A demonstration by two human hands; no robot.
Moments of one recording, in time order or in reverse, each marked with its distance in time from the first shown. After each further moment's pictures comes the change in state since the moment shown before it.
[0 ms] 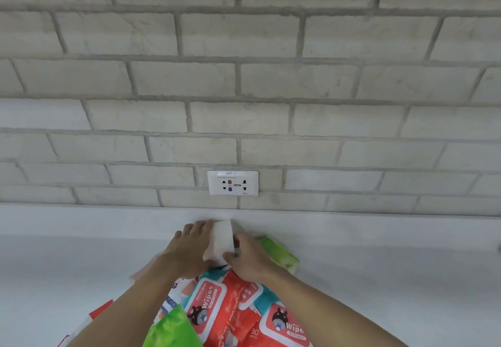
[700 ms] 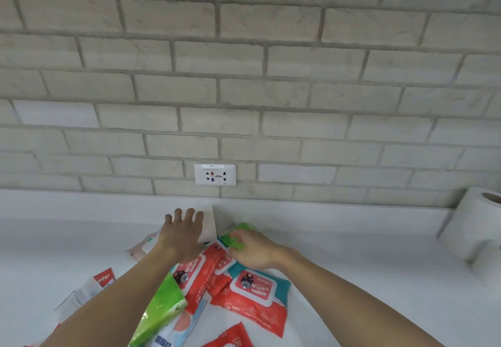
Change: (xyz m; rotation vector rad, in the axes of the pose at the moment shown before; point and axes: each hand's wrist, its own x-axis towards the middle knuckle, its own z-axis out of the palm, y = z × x) left_hand -0.064 0.063 -0.036 0.267 0.033 -0.112; right_hand -0.106 -0.003 -0.068 -0.240 -0.203 -0.057
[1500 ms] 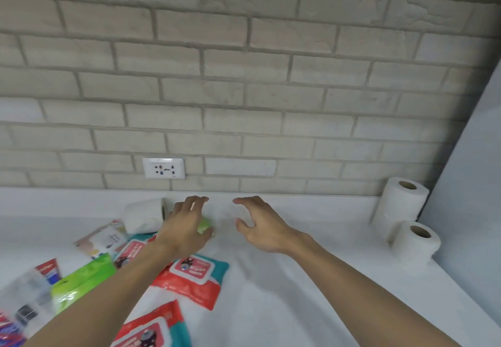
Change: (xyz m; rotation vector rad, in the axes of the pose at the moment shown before) left_hand -0.042 0.141 -0.063 -0.515 0.229 0.055; right_hand -0.131 0.084 -0.087 -0.119 0.364 -0.146
